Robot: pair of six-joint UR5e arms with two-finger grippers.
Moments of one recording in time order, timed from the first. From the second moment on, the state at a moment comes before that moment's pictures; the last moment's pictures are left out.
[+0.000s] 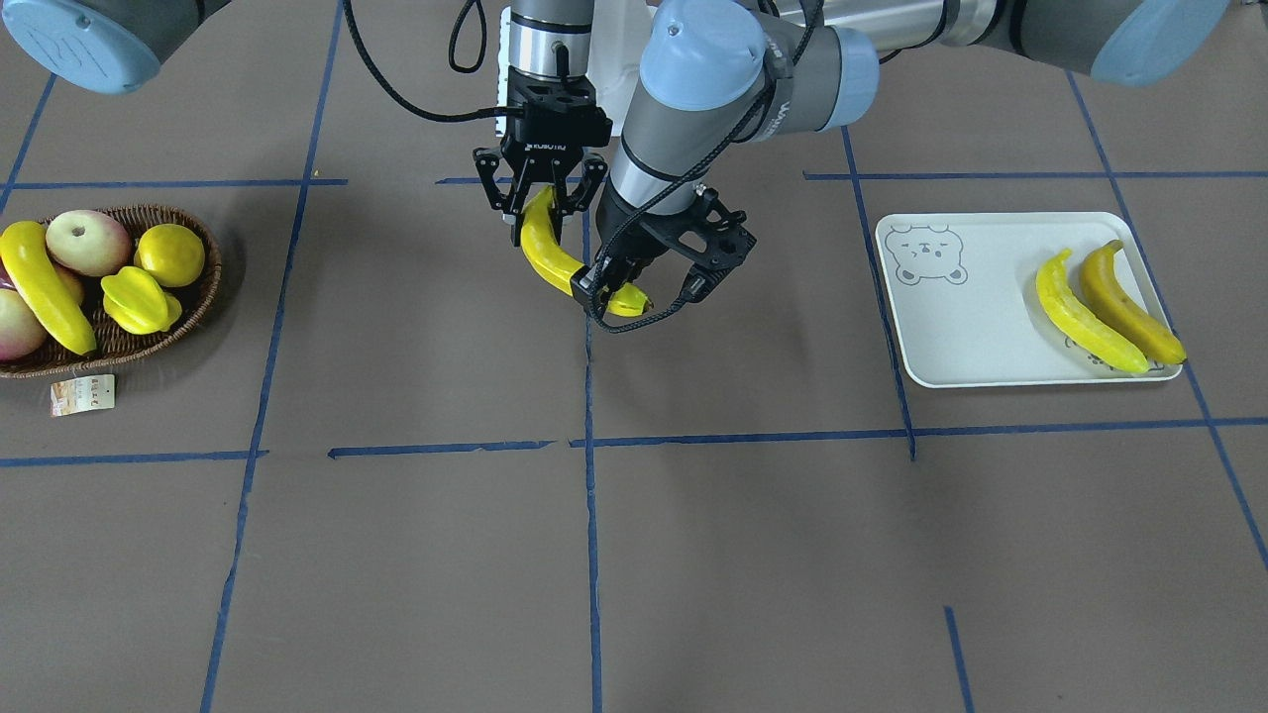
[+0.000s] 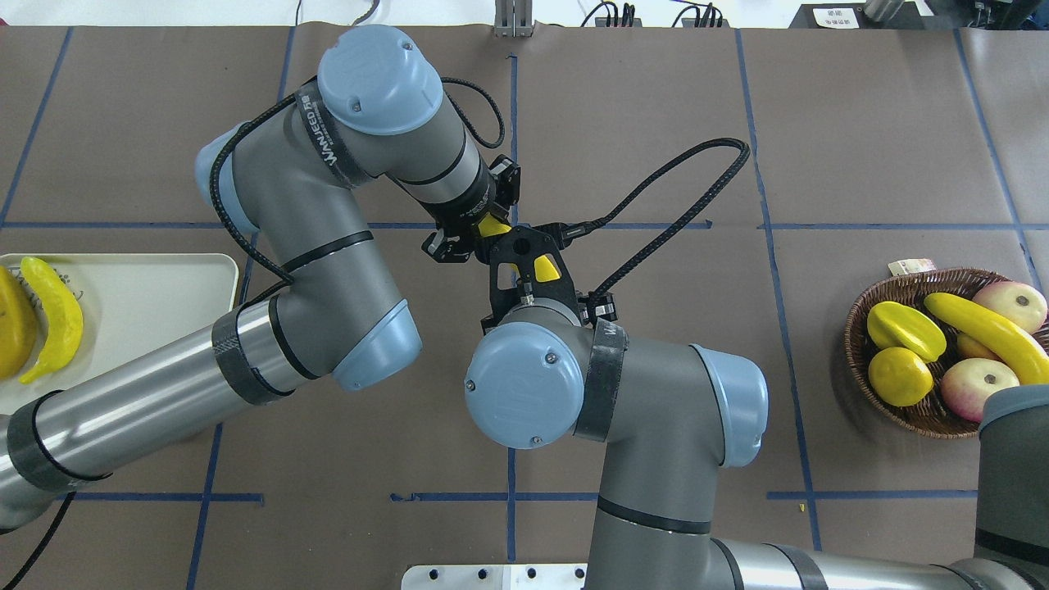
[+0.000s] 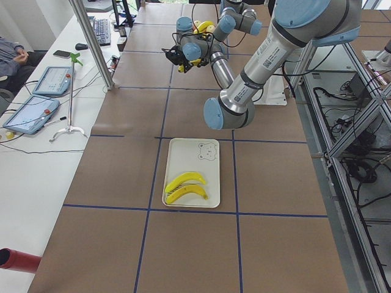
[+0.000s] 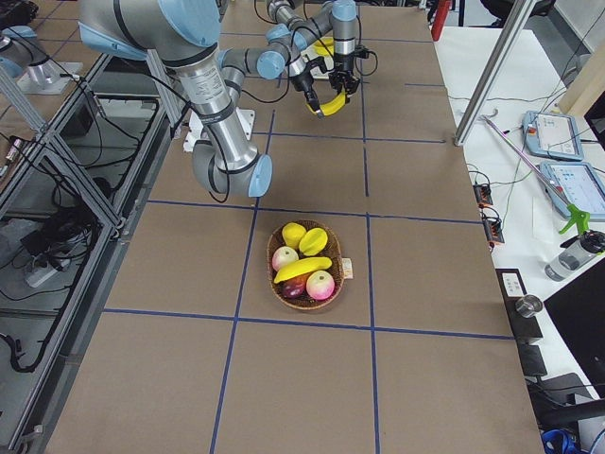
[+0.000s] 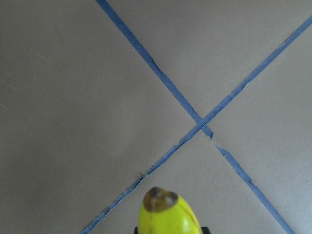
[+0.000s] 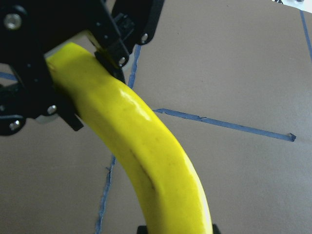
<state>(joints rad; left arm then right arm) -0.65 -2.41 -1.59 -1.67 -2.01 -2.05 0.29 -0.82 1.89 -1.90 1.23 1.19</state>
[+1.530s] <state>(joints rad) -0.76 -2.26 -1.69 -1.66 -2.06 -1.88 0.34 -0.91 2.09 -1.89 1.41 1.16</state>
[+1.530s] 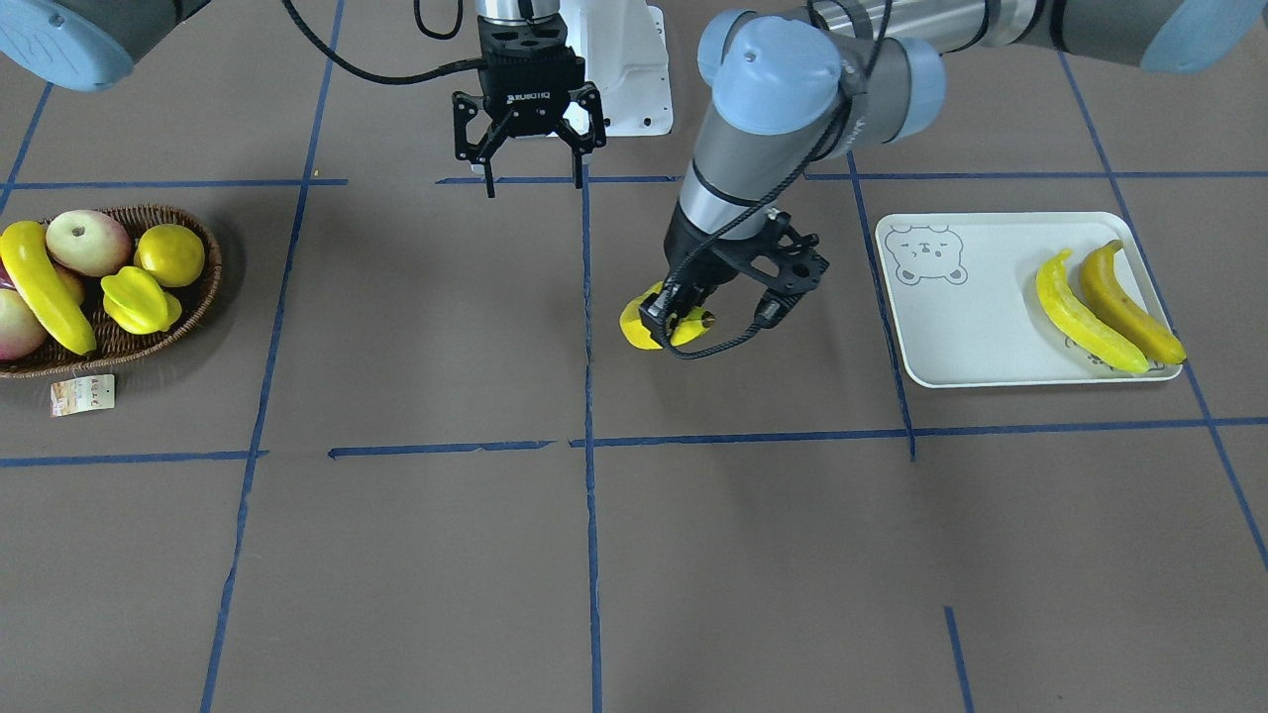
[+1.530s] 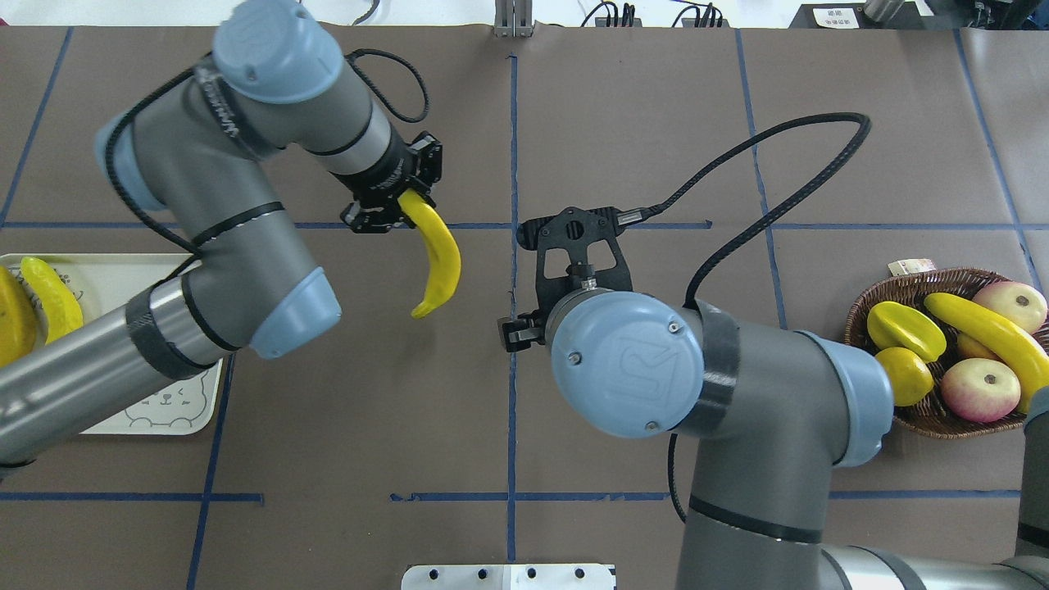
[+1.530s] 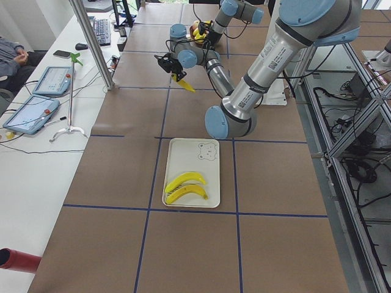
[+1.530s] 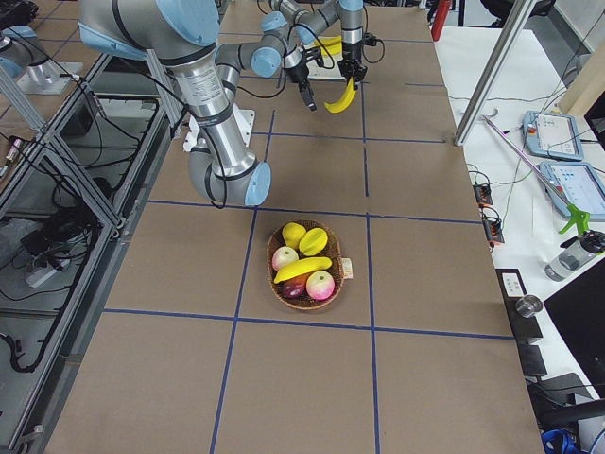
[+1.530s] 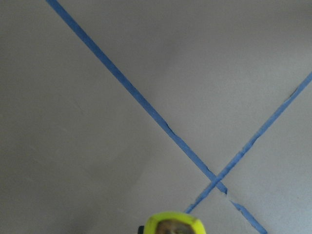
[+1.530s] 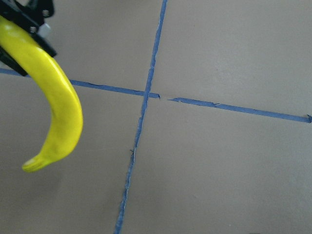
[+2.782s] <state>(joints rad) -0.95 -1.86 -2.11 -1.18 -2.17 -1.09 0.70 -1.16 2.15 -1.89 1.84 0.71</state>
